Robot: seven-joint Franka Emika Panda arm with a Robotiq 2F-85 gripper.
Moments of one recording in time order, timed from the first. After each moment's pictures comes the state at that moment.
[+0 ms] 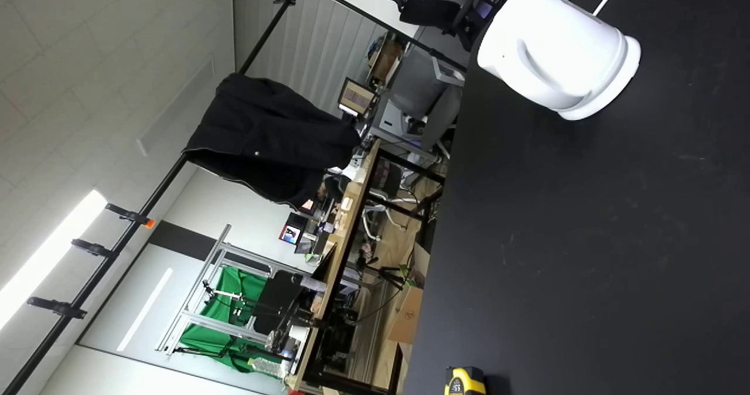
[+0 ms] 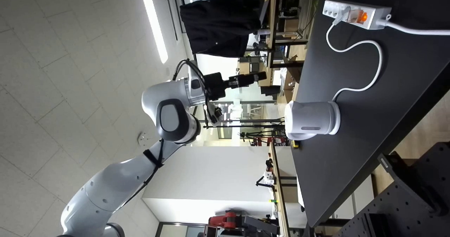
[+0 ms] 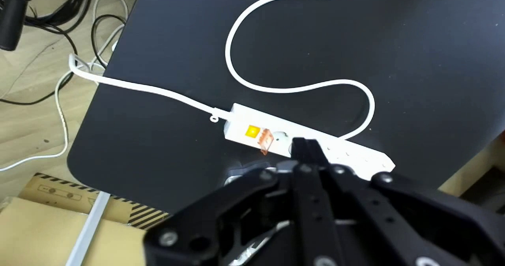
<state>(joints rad) -0.39 -0.10 -0.19 -2.45 0.05 2.58 0.38</state>
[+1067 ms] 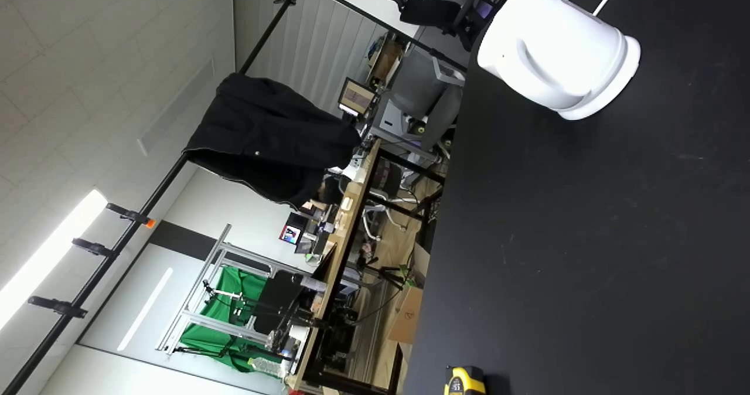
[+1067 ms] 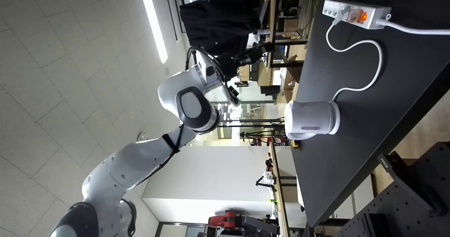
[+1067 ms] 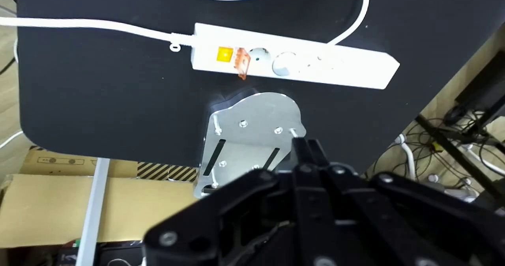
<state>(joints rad) -0.36 0.12 -0.22 -2.37 0.05 2.96 0.58</state>
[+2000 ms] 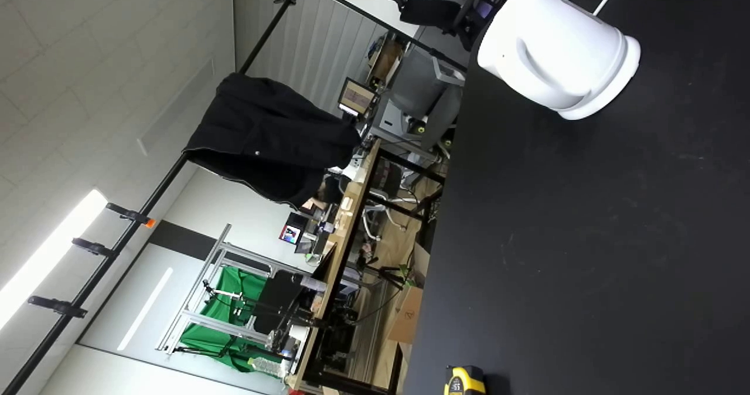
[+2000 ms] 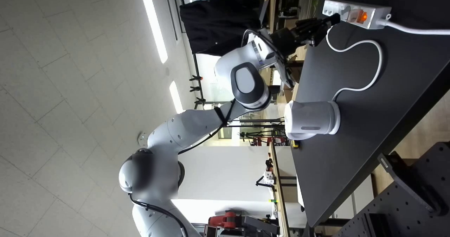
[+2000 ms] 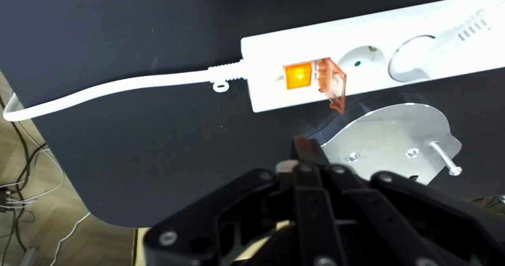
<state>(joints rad) -0.09 0.68 -0.51 -2.10 0.18 3.00 0.95</state>
